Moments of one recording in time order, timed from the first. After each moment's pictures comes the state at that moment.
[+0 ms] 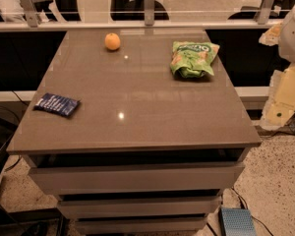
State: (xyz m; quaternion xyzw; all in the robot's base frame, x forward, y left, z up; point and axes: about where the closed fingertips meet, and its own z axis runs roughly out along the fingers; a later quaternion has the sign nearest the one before) arm 0.438 -0.216 0.978 -0.60 0.78 -0.04 0.16
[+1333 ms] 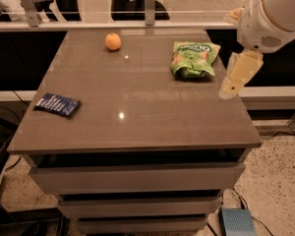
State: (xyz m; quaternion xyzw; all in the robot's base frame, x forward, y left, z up) arm 0.537 -0.182 0.967 -0.64 0.72 -0.06 0.27
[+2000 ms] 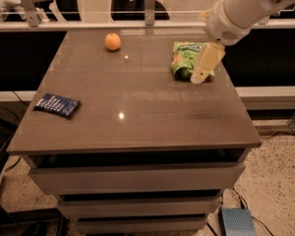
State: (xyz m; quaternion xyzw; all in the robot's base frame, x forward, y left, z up) arm 0.628 -0.146 0.934 -0.64 0.71 -0.03 0.30
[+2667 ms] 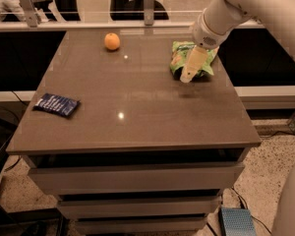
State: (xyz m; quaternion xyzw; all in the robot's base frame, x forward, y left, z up) arm 0.697 -0.135 0.879 -0.62 0.74 -0.01 0.28
